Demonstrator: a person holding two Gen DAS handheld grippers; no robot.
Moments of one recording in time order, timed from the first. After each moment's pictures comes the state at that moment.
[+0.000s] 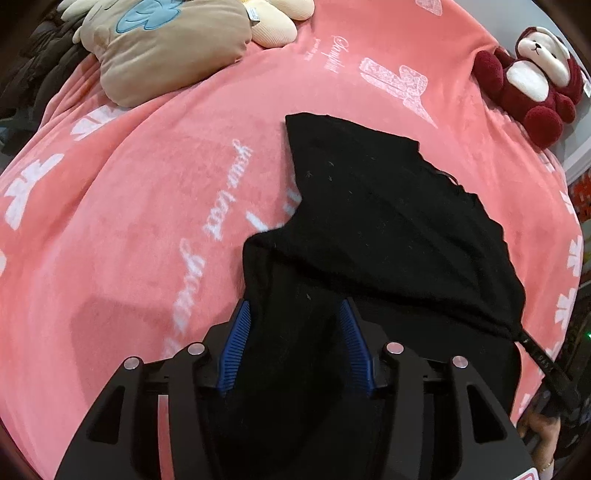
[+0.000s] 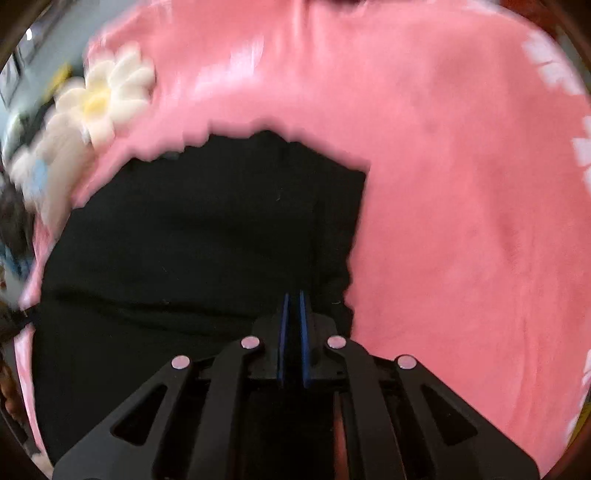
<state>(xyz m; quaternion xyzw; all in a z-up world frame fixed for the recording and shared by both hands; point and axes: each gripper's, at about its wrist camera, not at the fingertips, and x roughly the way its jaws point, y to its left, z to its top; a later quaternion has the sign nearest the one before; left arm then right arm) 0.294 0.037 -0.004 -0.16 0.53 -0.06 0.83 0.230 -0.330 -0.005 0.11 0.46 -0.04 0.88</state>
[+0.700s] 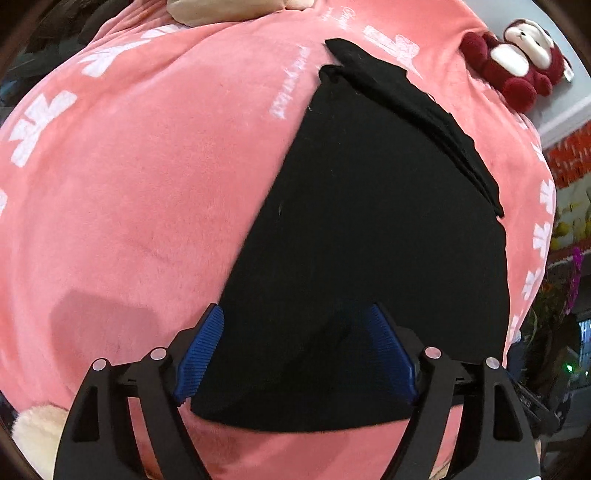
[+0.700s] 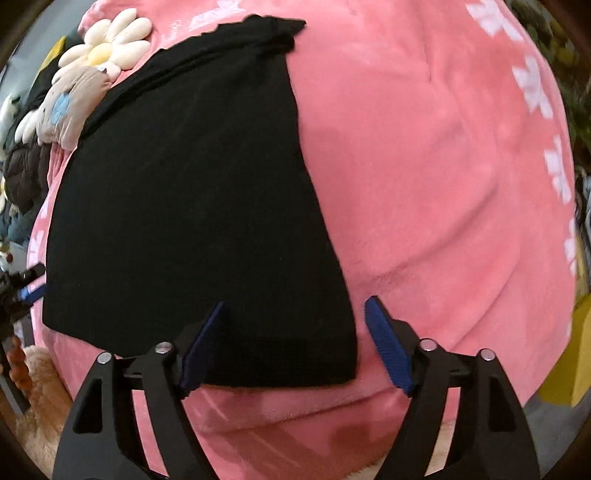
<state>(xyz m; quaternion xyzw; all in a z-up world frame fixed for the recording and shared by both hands) 0.098 0.086 -0.020 -0.18 0.57 -0.09 0.80 -0.004 -0.299 -0.048 0.16 0.55 -0.05 0.82</state>
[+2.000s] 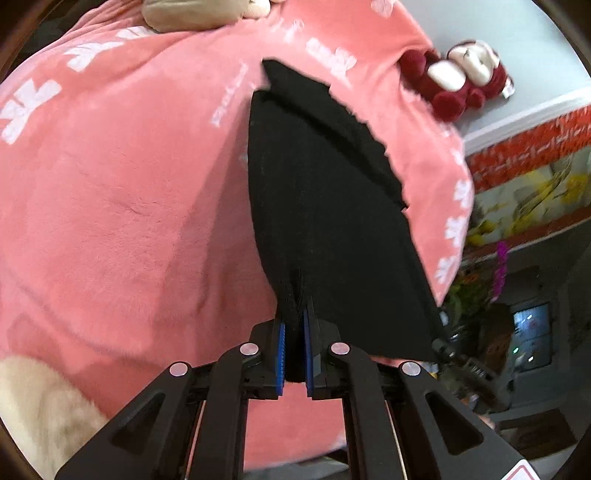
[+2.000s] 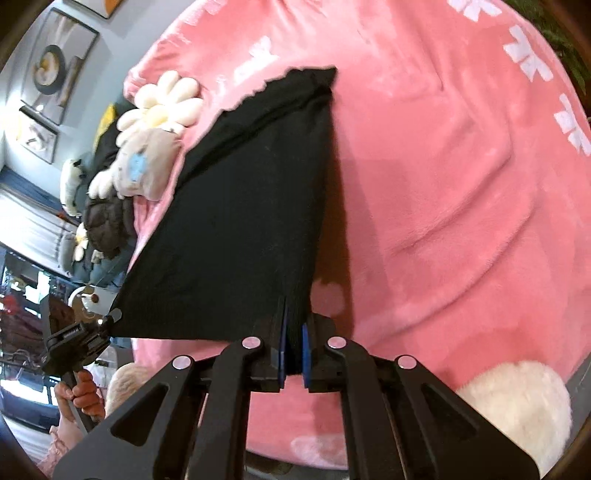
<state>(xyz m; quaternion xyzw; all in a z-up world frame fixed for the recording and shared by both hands) 0.036 0.111 0.059 -0.28 0.53 -0.22 0.77 -0.076 -0.306 0.033 0.30 0.46 0.06 0.83</state>
